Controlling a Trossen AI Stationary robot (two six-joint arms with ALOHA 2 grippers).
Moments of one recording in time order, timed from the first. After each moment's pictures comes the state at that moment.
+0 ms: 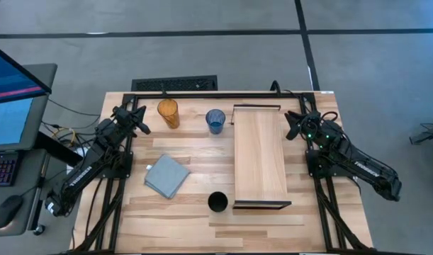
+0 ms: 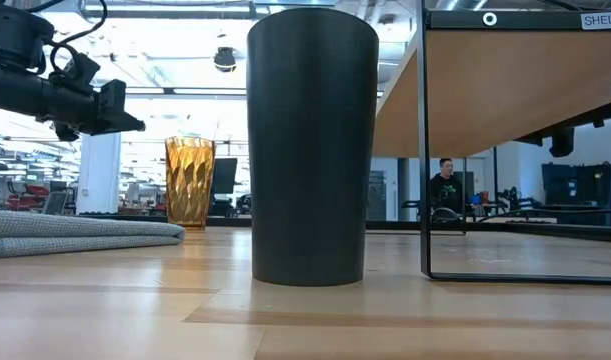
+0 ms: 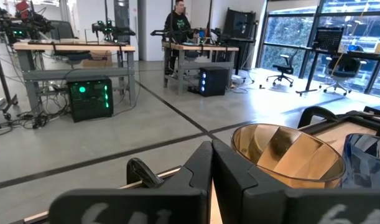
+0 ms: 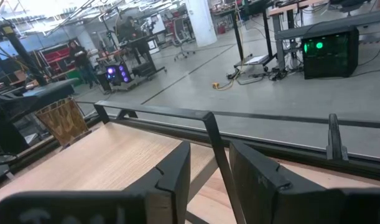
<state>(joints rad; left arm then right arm) 0.91 0.02 0.03 -0.01 -0.09 -0.09 -0.59 0.01 0.07 -0.16 0.21 0.29</state>
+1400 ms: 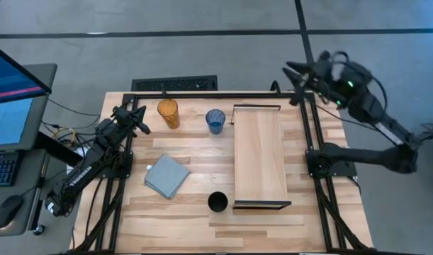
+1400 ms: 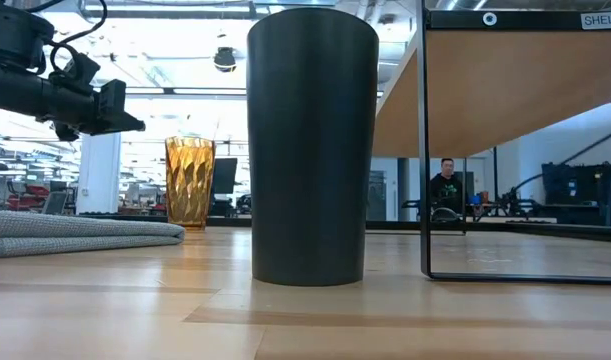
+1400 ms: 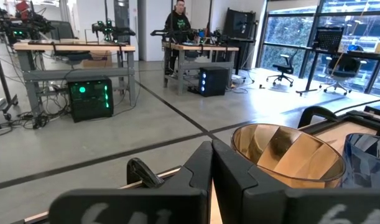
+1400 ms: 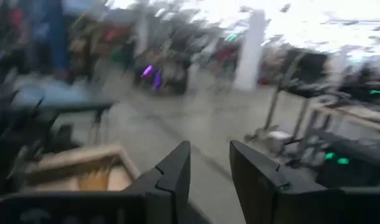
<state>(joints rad) 0.91 0.02 0.03 -0.01 -0.09 -0.09 -0.59 0.89 1.21 -0.33 -0.02 -0.21</state>
